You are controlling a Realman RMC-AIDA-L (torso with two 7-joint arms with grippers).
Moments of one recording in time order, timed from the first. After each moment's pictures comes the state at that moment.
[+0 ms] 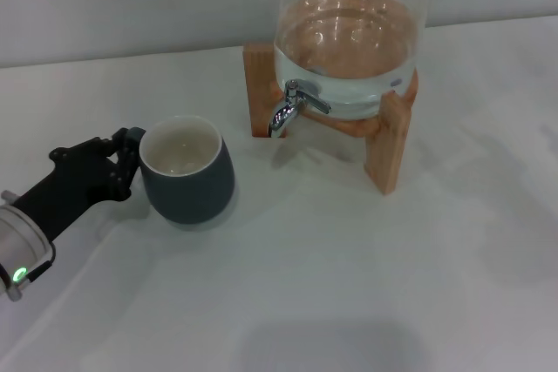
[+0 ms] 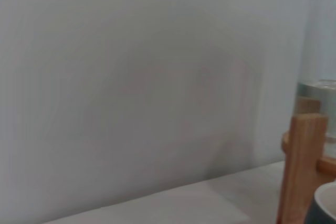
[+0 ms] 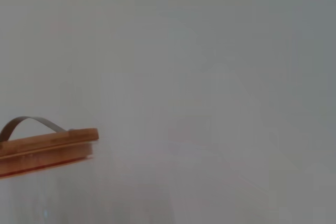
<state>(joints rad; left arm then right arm) -0.50 -2.09 1.31 0.24 -2.29 -1.01 2.41 0.07 2.01 -0.59 -0.79 1.89 1.48 -1.87</state>
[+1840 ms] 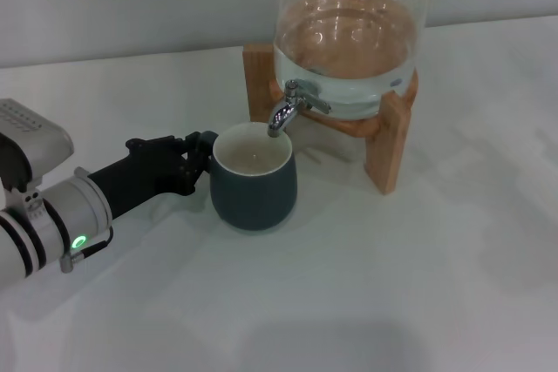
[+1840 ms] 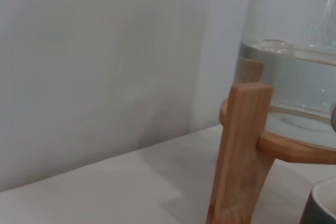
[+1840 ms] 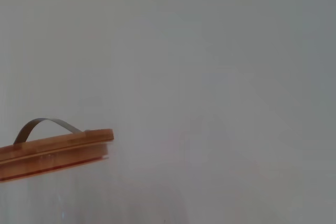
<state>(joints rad) -0.62 -2.09 1.55 0.29 -2.24 -0.86 2.16 0.07 2.01 -0.59 -0.77 1.89 1.51 -1.88</state>
